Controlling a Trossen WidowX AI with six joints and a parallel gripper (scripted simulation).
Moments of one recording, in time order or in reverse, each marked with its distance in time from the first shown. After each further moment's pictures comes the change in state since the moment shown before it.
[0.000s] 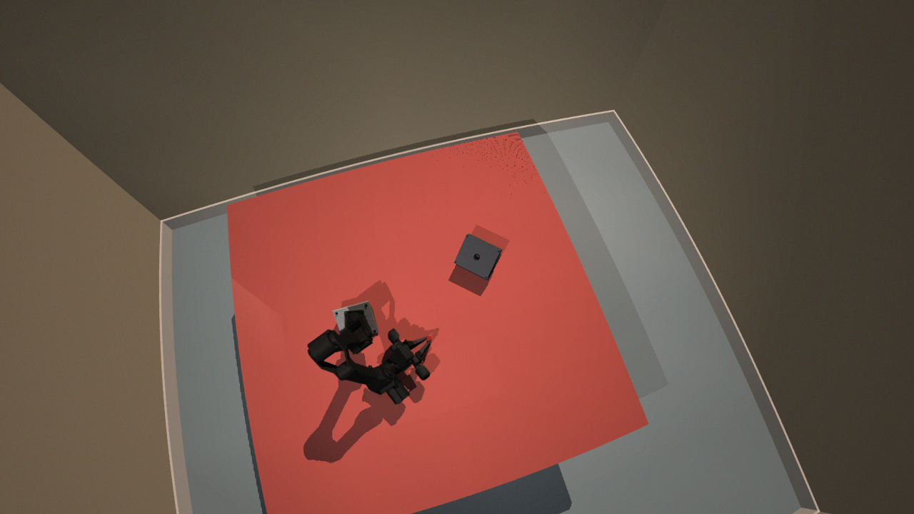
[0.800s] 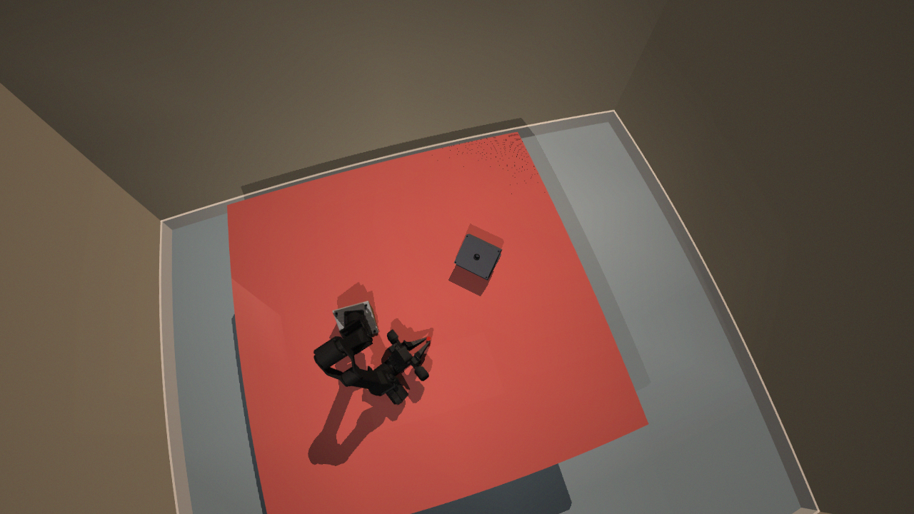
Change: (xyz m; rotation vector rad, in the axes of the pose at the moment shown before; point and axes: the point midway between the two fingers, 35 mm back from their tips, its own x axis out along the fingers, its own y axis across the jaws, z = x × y) arm -0.003 0.001 -0.002 -0.004 -0.043 -0.001
